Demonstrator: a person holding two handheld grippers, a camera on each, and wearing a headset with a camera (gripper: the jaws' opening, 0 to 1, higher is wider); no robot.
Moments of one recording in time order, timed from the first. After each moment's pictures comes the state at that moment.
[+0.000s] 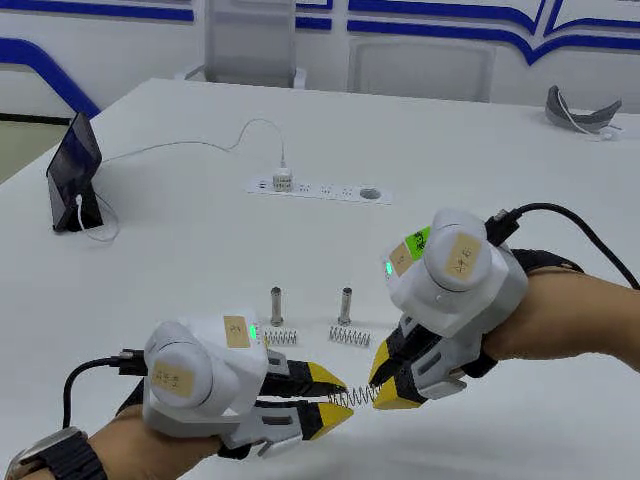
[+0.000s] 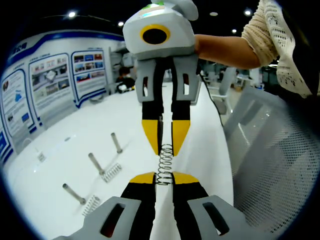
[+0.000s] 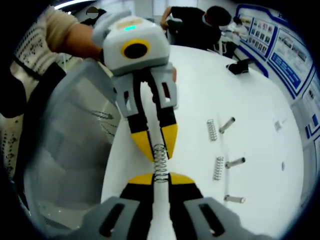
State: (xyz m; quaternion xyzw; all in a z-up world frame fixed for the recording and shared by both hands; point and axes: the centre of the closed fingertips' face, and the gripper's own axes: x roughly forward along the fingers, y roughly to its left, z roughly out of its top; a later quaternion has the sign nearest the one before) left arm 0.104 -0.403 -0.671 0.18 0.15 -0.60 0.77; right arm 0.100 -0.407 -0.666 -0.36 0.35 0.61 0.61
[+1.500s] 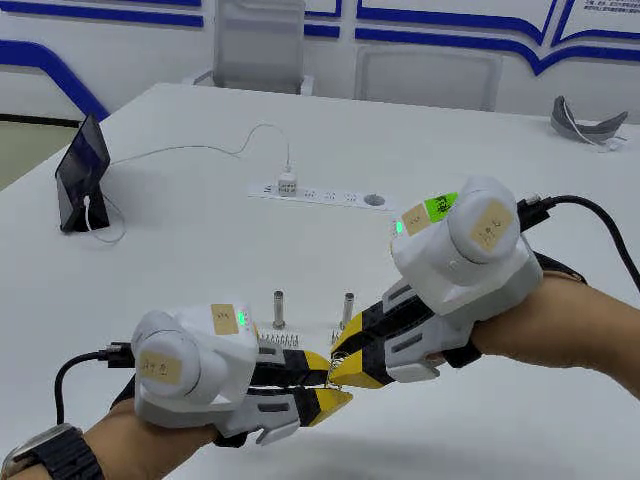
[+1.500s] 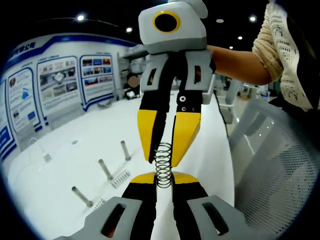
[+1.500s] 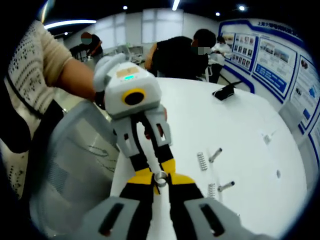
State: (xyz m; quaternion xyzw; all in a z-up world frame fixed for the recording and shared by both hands) left arm 0.114 -0.399 -0.649 0.14 0.13 -0.58 0.79; right arm 0.106 -0.366 -0.619 -0.27 0.27 0.62 0.69
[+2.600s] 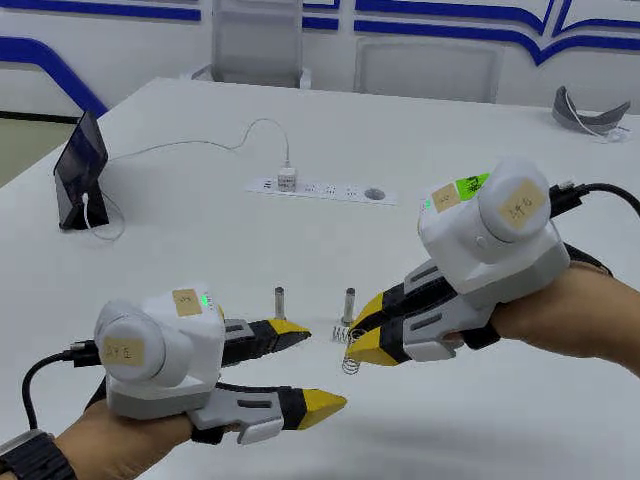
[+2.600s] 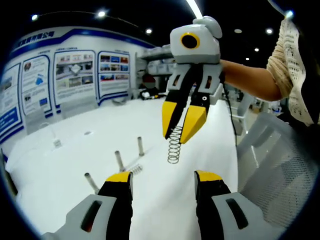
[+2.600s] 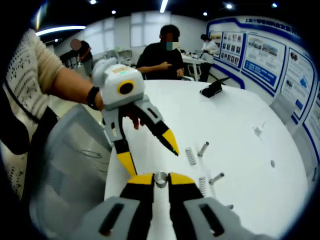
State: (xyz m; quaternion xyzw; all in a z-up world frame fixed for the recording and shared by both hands) left arm 0.130 -0.371 -0.645 0.09 0.14 -0.53 0.83; right arm 0.126 -0.386 -0.614 -0.25 0.28 0.59 0.72
